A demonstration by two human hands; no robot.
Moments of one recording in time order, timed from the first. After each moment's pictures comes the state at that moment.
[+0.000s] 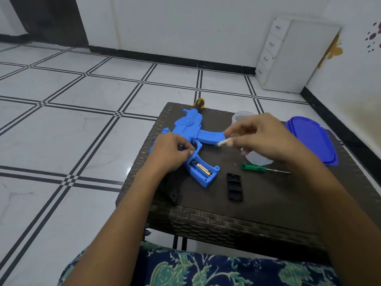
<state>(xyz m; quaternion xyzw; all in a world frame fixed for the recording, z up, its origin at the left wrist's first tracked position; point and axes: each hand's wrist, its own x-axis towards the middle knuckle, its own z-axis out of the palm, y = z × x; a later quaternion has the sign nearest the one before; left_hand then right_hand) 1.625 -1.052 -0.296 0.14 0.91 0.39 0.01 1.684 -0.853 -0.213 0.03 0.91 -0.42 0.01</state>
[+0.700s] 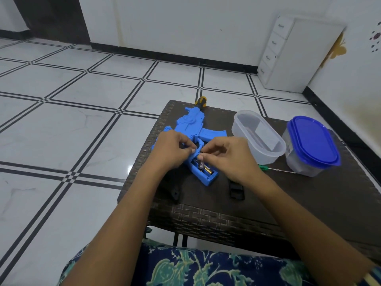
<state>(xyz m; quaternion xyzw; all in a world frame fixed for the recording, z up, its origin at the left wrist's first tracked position) 1.622 -1.055 -0.298 0.14 0.90 0.40 0.00 1.674 -0.888 -0.287 -0.08 0.89 -0.44 -0.09</state>
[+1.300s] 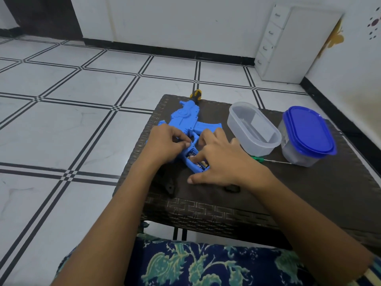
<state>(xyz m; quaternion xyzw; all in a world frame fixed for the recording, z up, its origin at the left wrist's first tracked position) 1.625 -1.053 -0.297 0.13 0.90 0.41 0.00 1.693 -0.906 -0.261 -0.15 0.99 0.01 0.07</state>
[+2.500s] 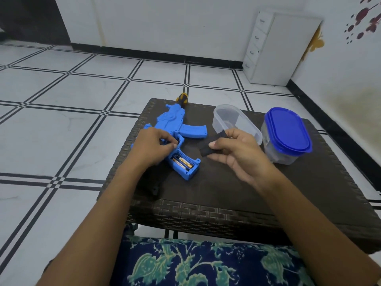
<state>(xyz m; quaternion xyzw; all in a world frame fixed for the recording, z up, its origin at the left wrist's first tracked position) 1.628 -1.046 -0.291 0.14 0.92 0.36 -0.01 1.708 -0.857 -0.257 0.15 0.62 -0.77 0.01</state>
